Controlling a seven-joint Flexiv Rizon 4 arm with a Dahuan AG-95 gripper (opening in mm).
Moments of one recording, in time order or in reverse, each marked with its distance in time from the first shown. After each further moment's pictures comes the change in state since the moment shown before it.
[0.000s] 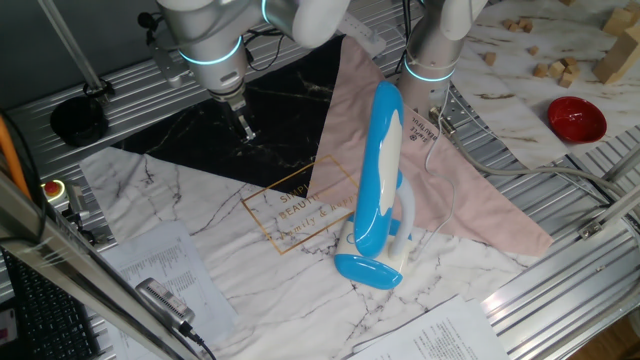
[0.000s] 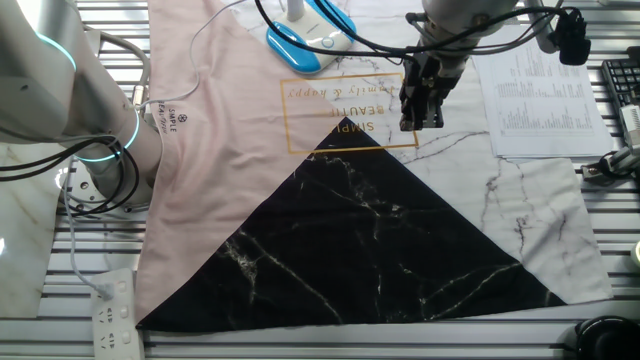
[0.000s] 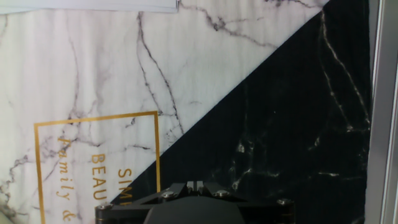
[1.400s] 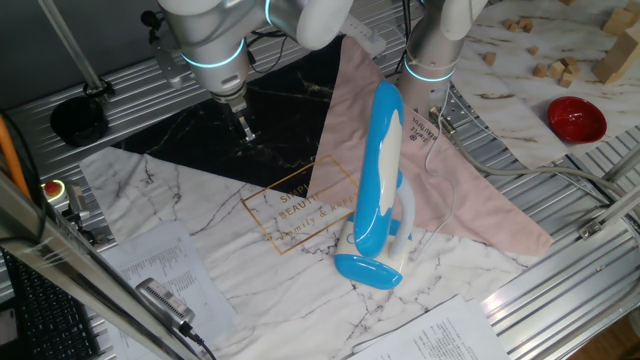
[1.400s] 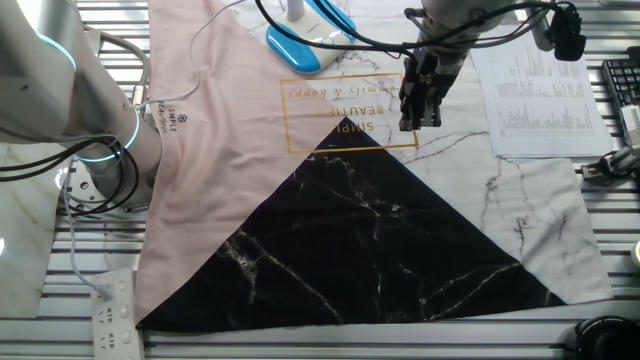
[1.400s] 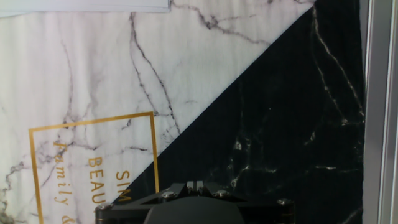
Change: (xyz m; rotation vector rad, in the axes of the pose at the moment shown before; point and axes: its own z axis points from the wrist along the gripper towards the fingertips) arm 0.000 0.001 0.000 0.017 0.002 0.061
